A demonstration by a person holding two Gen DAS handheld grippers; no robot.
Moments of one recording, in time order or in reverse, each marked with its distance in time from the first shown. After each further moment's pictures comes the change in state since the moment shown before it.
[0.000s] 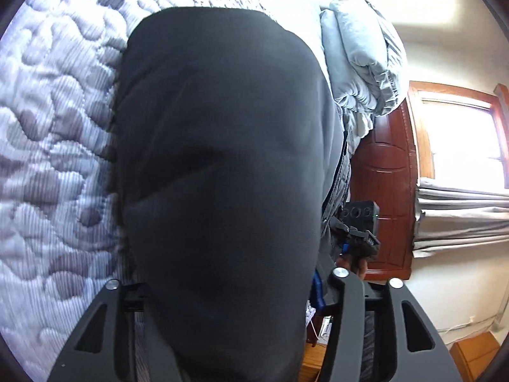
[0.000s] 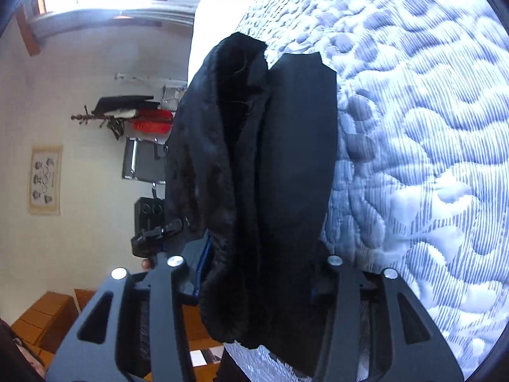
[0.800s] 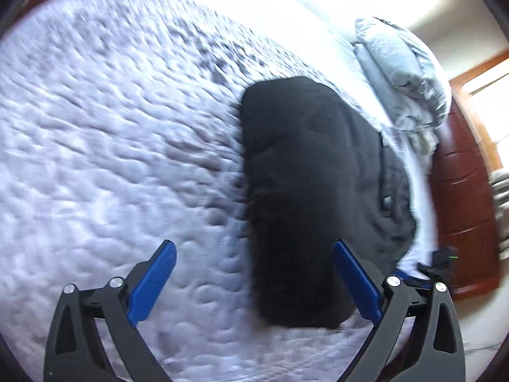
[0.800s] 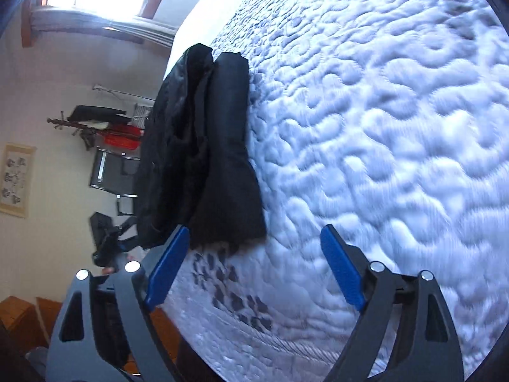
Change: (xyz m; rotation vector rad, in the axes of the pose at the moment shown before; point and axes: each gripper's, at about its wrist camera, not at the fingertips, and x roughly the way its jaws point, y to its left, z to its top) left arm -0.083 -0.015 -0.098 0.156 -0.332 0.515; right arm -0.099 -0.055 -0.128 -0.053 -0.167 -0.230
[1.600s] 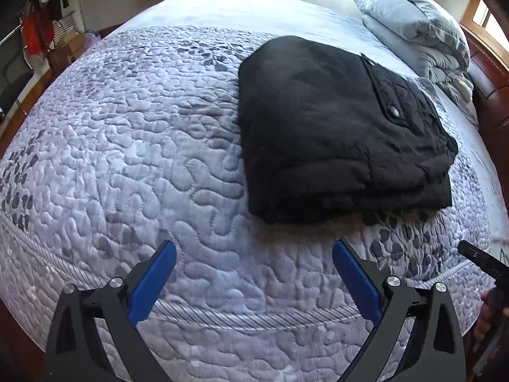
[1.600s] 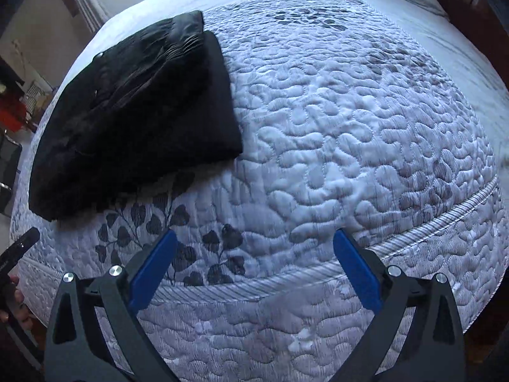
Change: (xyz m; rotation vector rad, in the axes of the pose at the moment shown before) left arm -0.016 -0.062 -0.099 0.181 -0.050 0.337; right arm 0.038 0.101 -0.095 -0.147 -0.188 -0.720
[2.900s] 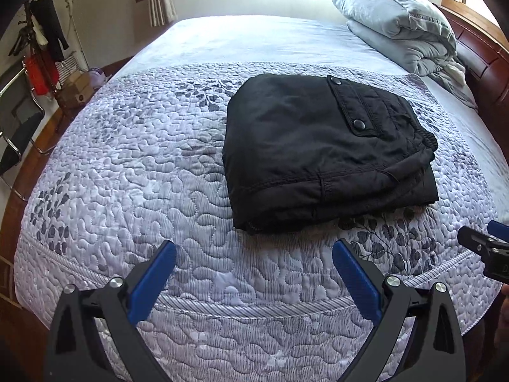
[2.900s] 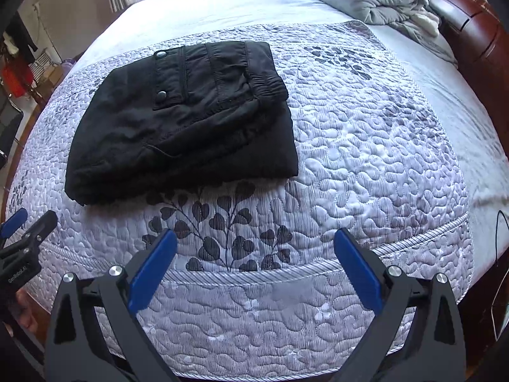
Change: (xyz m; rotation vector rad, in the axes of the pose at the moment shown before) left arm -0.053 -0.043 0.007 0.103 -0.097 0.099; right arm -0.064 0.068 0.009 -0.126 -0.030 -0.069
